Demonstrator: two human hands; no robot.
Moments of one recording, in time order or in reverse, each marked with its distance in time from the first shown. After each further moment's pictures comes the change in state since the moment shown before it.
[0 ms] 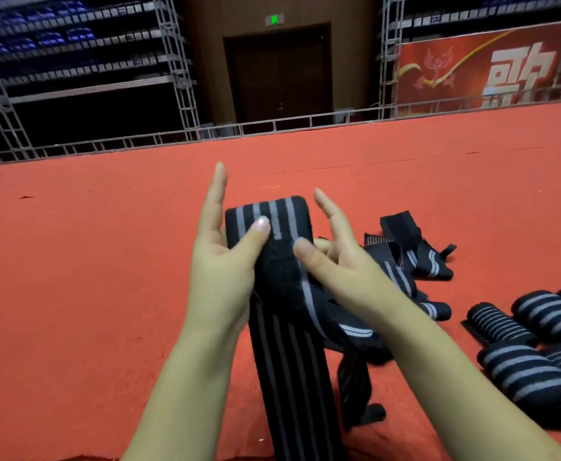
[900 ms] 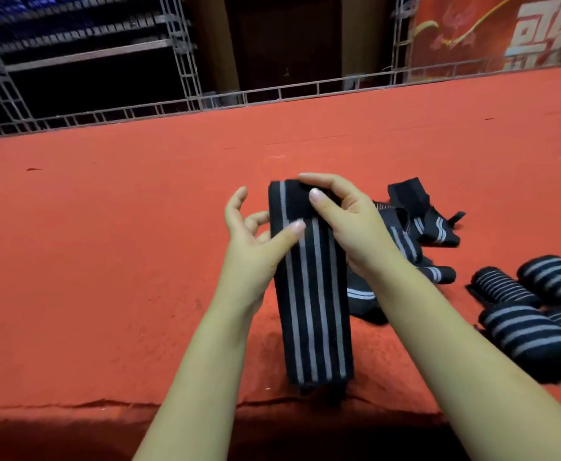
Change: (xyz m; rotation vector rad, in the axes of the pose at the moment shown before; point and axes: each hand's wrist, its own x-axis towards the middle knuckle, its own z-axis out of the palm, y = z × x) left_hand -0.013 -0.052 -0.015 0.168 -0.063 -0.265; right_hand 0.027 0.039 -0.006 0.054 0.201 -0.111
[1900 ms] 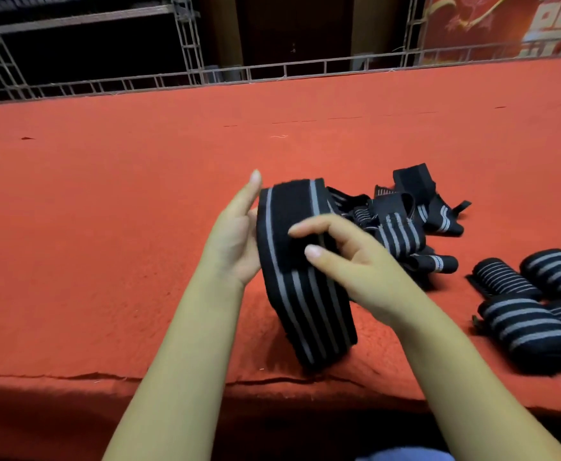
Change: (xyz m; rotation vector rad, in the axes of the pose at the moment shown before) left_hand 0.017 0.005 -0.011 -0.390 -0.087 -0.368; right_hand -0.060 0.004 -0.005 -0.130 -0.310 -0.008
